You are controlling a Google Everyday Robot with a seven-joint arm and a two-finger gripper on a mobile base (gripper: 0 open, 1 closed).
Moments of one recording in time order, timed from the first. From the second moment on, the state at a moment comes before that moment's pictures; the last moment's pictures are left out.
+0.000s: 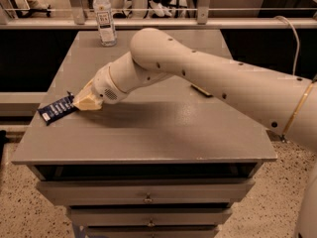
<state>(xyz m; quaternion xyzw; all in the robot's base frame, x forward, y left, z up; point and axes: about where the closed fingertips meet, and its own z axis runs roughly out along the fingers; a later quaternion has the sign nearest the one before) 0.560 0.191 0.833 -0.62 0.63 0.31 0.35</state>
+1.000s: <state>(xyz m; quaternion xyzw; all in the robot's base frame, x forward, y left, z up) 0.598 0.121 0.902 -0.60 0.65 0.21 0.41</state>
